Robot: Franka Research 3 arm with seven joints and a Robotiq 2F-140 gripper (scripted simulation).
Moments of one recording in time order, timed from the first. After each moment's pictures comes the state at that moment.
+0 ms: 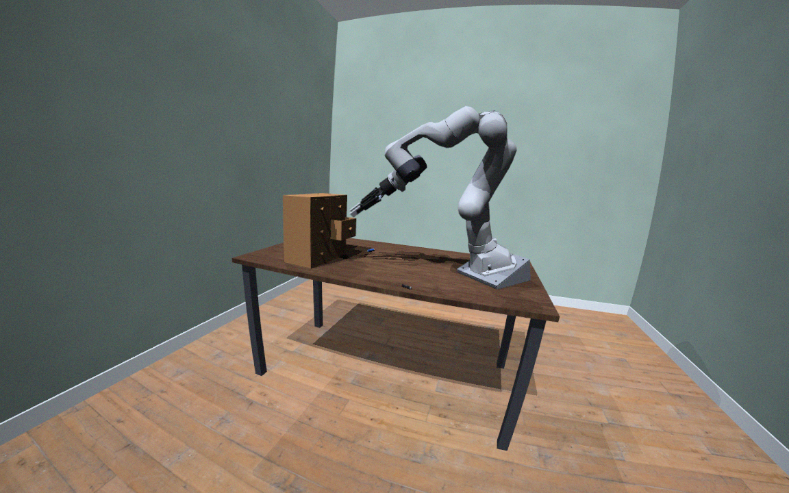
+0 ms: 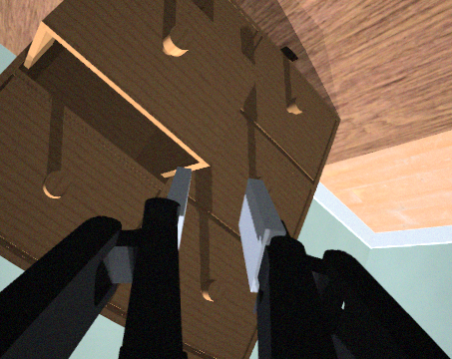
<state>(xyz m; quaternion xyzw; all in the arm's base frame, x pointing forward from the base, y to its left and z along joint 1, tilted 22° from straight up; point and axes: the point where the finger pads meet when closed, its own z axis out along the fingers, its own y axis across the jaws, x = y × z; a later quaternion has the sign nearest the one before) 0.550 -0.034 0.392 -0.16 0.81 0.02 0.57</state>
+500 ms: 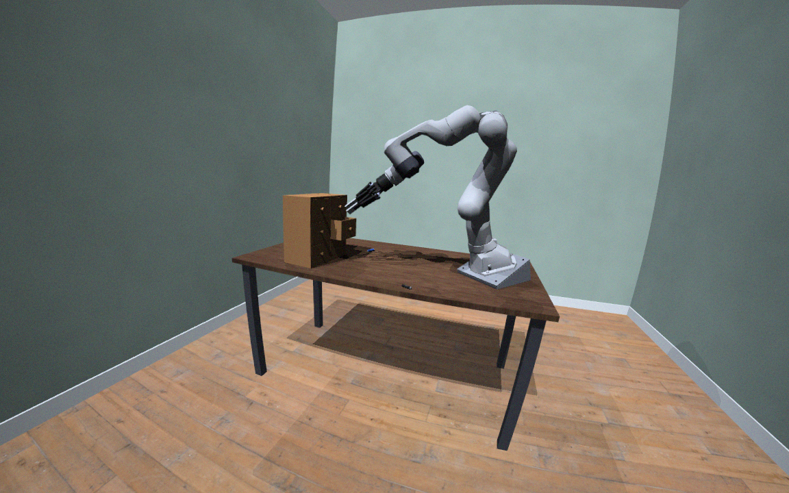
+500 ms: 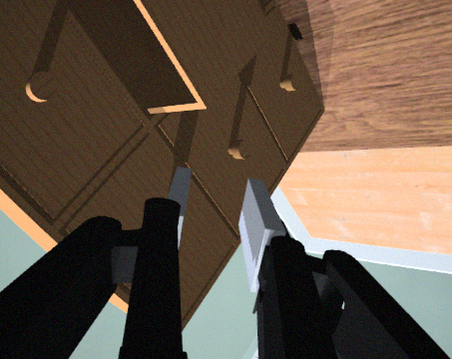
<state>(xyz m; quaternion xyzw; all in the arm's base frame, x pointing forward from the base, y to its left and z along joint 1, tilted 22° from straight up) 0.556 -0.017 0.419 -0.28 0.77 -0.03 0.58</state>
